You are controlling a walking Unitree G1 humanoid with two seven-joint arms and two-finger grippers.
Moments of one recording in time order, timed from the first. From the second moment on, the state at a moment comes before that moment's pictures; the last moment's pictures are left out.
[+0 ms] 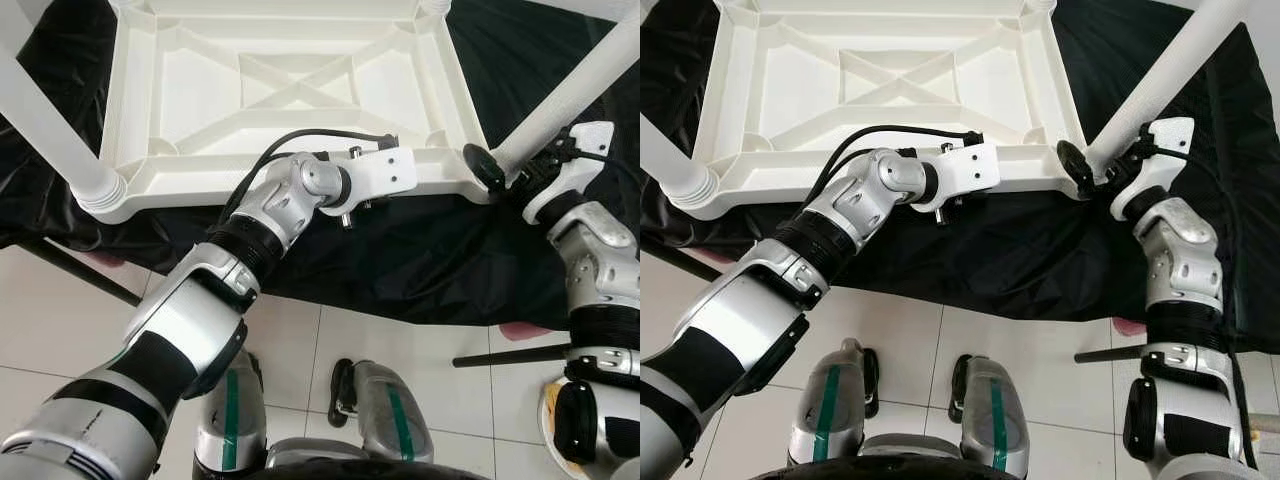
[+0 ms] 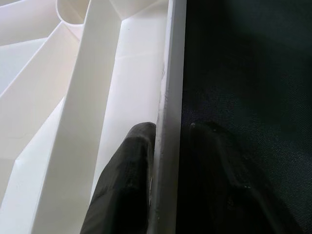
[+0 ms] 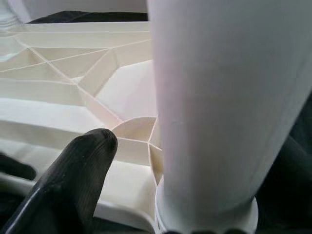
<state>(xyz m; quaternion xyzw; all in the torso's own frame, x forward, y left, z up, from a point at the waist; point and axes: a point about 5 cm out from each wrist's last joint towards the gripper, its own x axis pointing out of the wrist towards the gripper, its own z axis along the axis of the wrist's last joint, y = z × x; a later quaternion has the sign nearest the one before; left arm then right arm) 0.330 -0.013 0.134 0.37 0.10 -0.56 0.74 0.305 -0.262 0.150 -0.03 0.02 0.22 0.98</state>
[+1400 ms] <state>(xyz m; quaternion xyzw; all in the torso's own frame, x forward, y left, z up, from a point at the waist) 0.331 -0.011 0.133 0.37 0.10 -0.56 0.74 0.324 -0.246 0.147 0.01 -0.01 0.07 1.00</state>
